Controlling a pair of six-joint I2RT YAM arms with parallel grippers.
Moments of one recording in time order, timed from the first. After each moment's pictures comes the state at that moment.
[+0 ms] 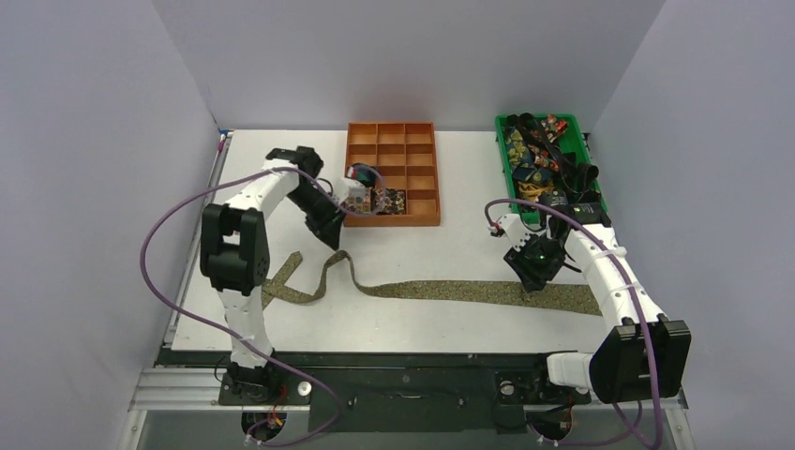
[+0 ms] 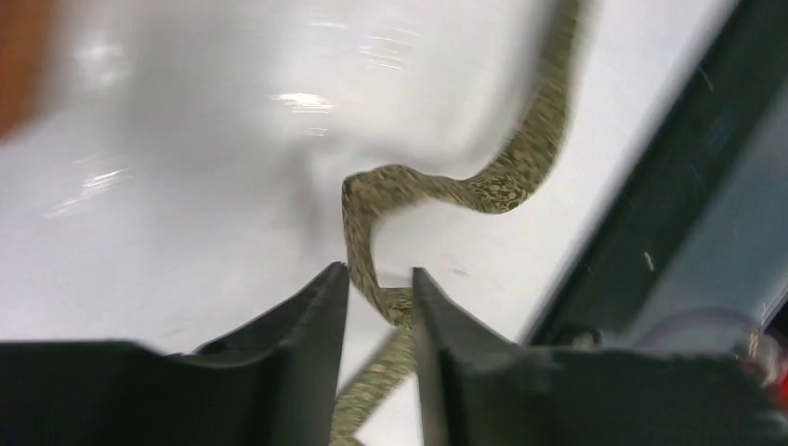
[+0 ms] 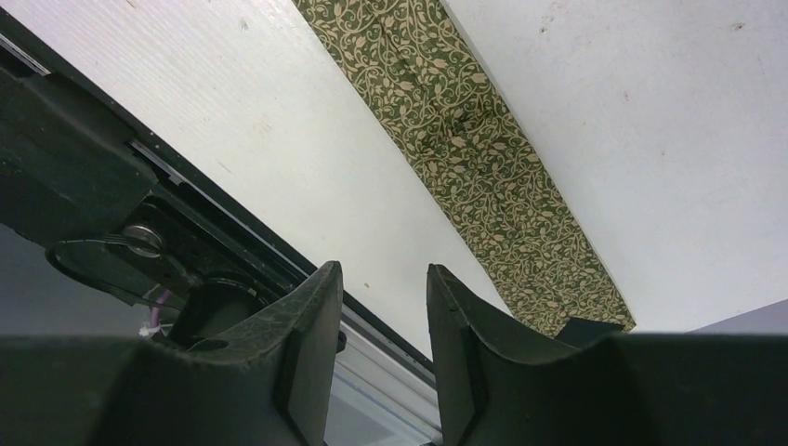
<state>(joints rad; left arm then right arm) -0.27 1.95 1.58 -1.33 0.62 0.83 0.08 1.28 1.08 -1.26 -0.21 -0.77</state>
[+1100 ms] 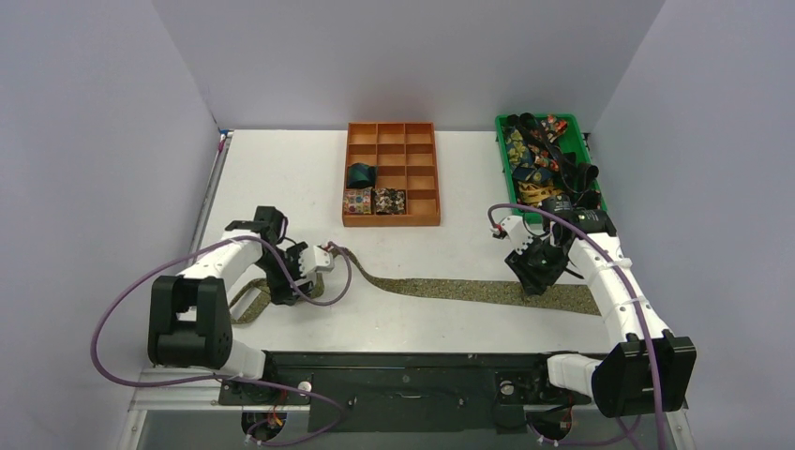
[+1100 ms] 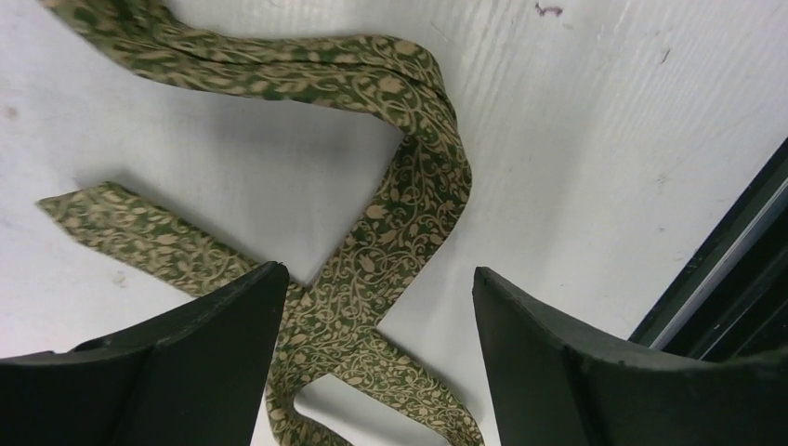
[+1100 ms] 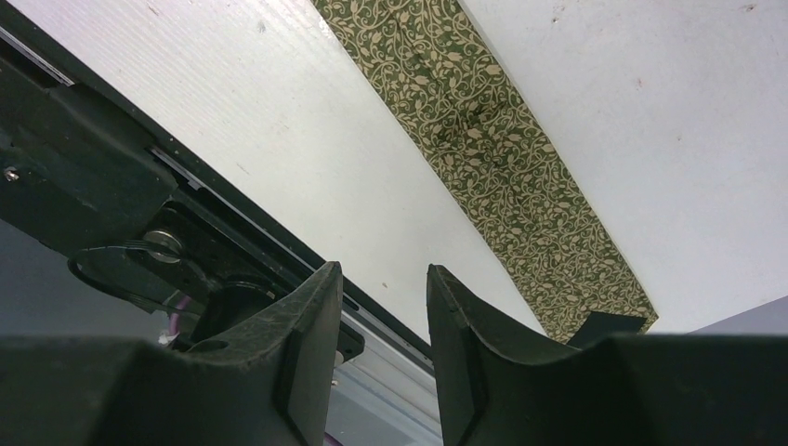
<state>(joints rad) -0.07 1.46 0.87 -0.92 0.32 1.22 0.08 1.21 1.05 -1.27 -0.23 -0.72</state>
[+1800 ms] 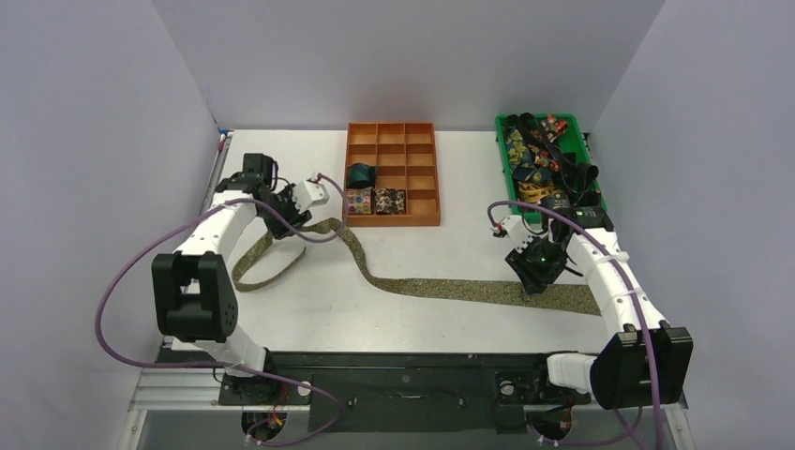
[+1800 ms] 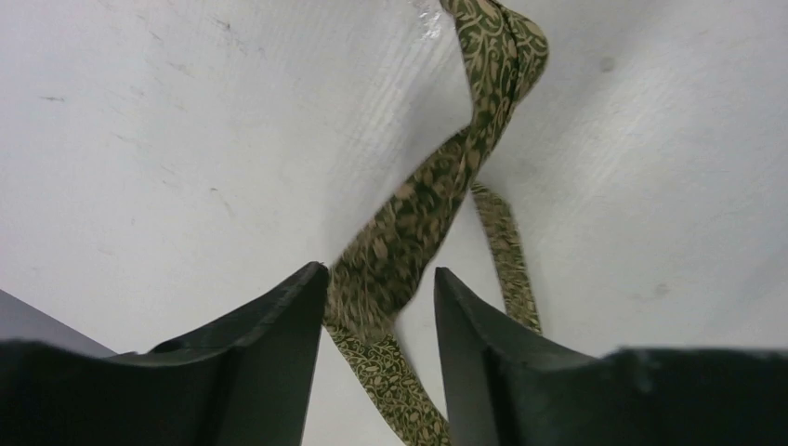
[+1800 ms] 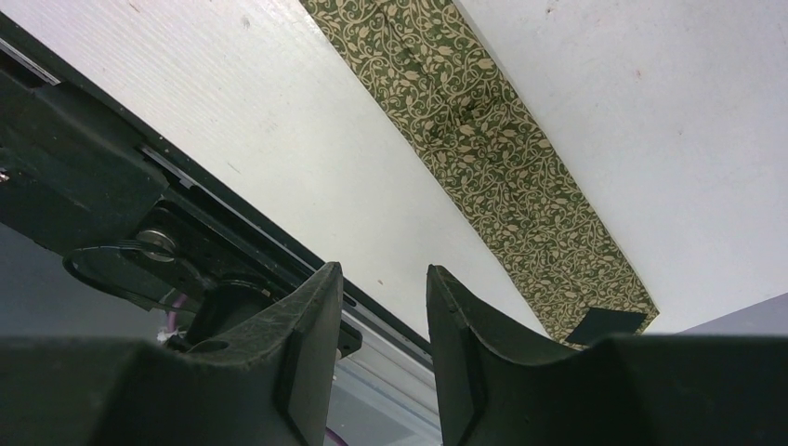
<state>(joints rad) -0.04 1.59 1.23 -0.82 0.32 1.07 0.08 1.24 1.06 -1.27 -0.21 -0.72</state>
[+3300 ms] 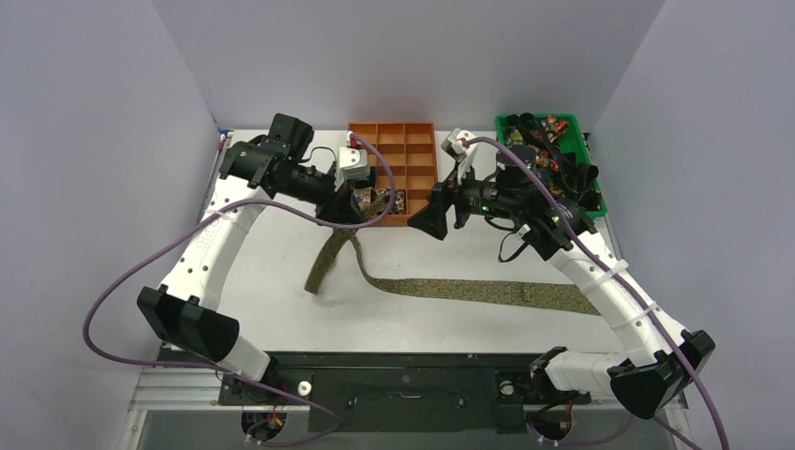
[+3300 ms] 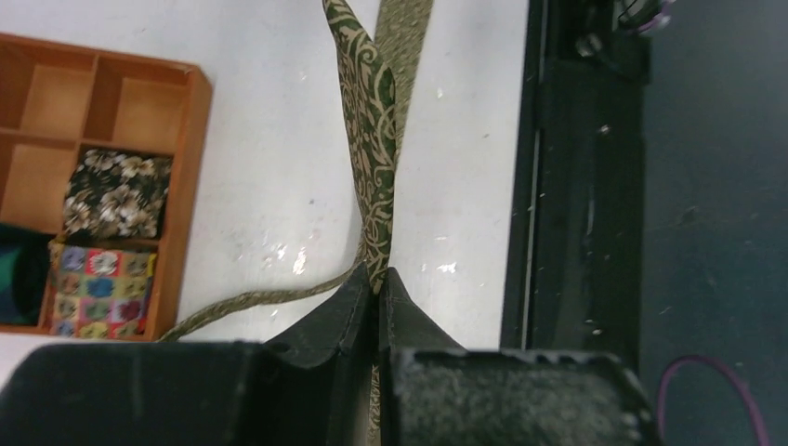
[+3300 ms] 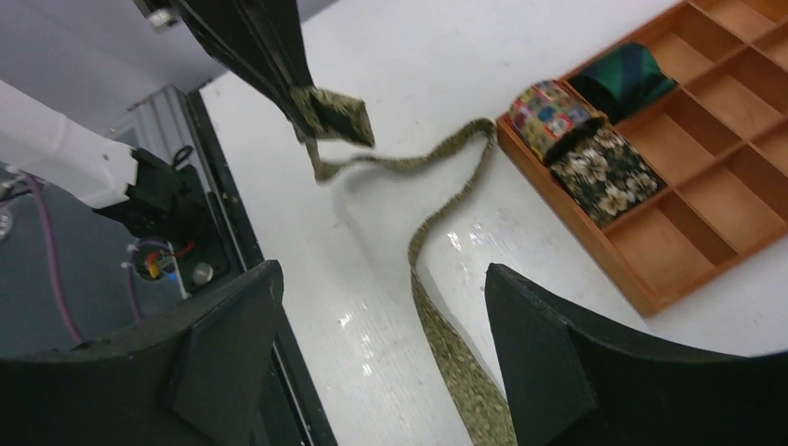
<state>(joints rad) -0.36 1.54 1.75 -1.27 0.87 0.78 0.54 1.22 1.35 -0.55 -0.57 0.03</state>
